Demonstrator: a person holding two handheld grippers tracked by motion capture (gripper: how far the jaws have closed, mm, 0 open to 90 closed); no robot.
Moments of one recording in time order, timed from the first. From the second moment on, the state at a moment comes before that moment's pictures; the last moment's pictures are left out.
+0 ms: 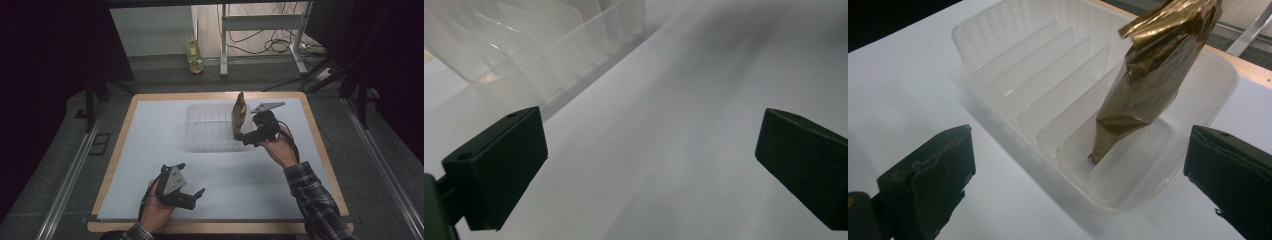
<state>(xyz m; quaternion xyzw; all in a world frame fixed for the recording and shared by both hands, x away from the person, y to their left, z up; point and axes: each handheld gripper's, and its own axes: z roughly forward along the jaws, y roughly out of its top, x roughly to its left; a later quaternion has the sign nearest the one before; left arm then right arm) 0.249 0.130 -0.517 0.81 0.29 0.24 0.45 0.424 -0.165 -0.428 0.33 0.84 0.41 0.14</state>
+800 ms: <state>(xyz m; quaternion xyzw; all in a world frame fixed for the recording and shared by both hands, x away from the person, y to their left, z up) 0.250 0.131 -0.517 0.81 0.28 0.24 0.45 0.397 -0.173 -0.440 0.31 0.85 0.41 0.13</state>
